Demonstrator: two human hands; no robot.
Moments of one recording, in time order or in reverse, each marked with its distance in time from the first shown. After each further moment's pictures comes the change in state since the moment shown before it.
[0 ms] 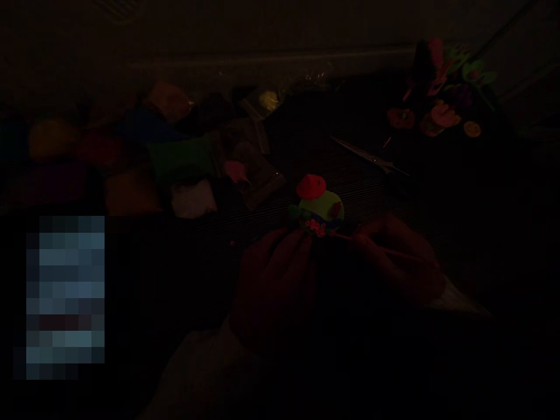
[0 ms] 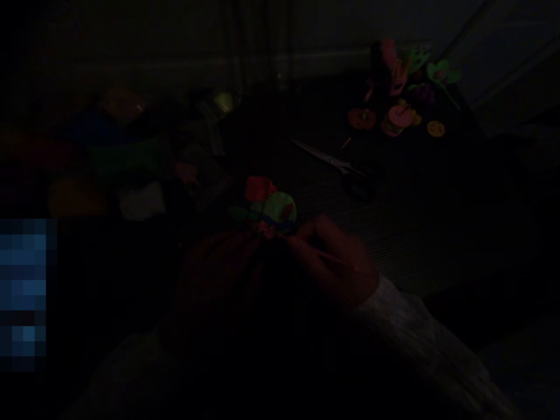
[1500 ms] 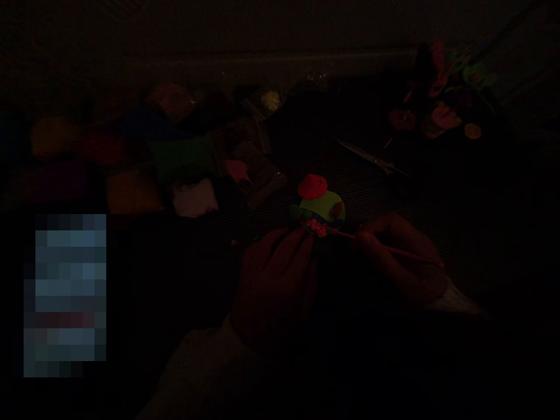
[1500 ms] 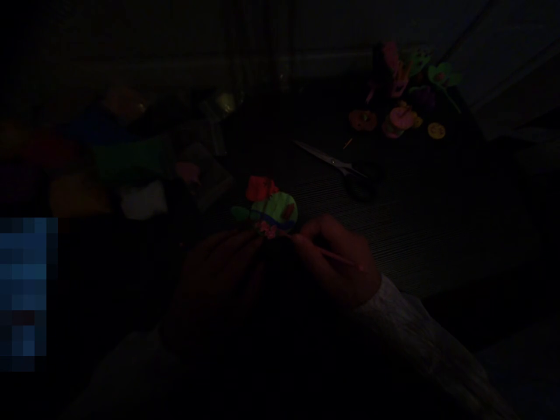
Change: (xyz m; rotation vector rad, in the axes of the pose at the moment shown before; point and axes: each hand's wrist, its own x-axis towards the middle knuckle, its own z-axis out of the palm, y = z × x) left_hand 0.001 0.000 0.000 0.014 -0.009 -0.009; right_hand -0.003 0.005 0.003 0.051 0.069 -0.011
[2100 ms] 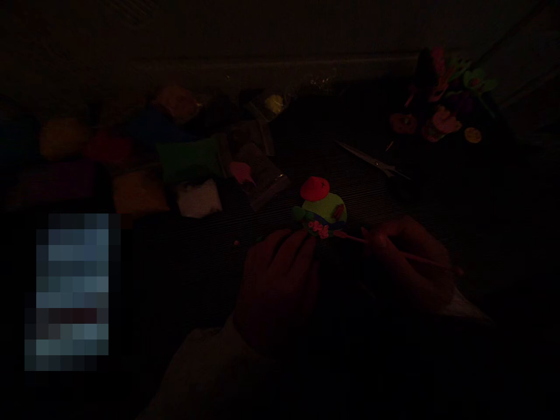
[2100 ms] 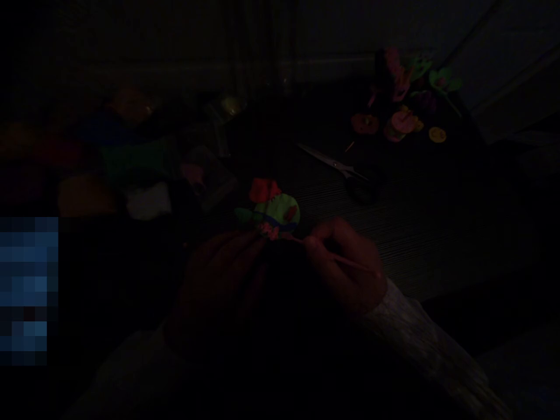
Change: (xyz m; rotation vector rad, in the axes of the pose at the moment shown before) left_hand 0.000 0.001 -0.001 -0.007 0.006 -0.007; right_hand -0.004 -0.005 -0.004 0.048 0.016 0.043
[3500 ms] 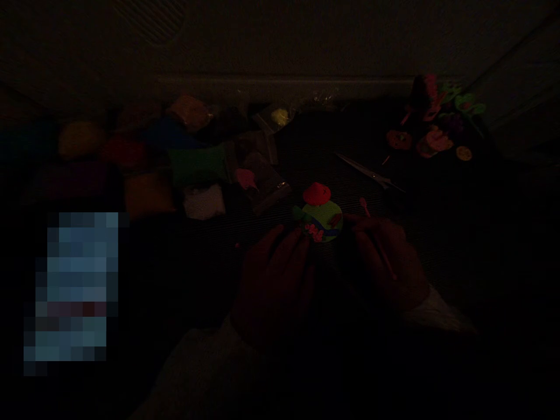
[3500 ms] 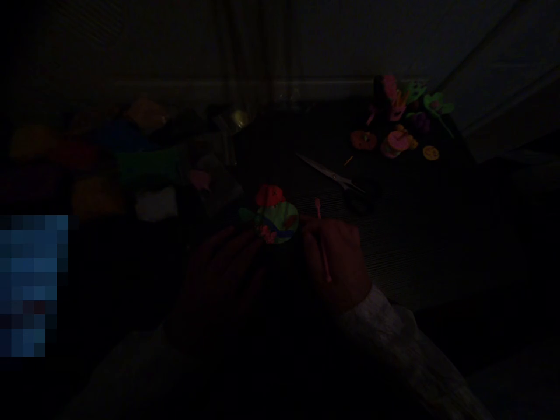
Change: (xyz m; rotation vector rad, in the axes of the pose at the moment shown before) left_hand -0.001 0.000 0.003 0.029 0.037 -0.043; right_hand 0.013 0.014 0.008 -0.373 0.065 -0.222
